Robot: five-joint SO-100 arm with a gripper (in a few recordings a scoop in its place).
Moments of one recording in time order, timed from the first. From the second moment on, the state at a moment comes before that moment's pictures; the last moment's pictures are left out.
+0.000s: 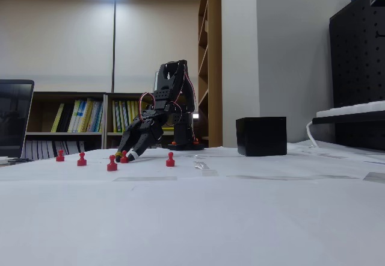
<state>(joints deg) 24.4 100.8 45.5 -23.7 -93.9</state>
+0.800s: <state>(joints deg) 24.4 98.3 47.6 -15.3 -93.2</state>
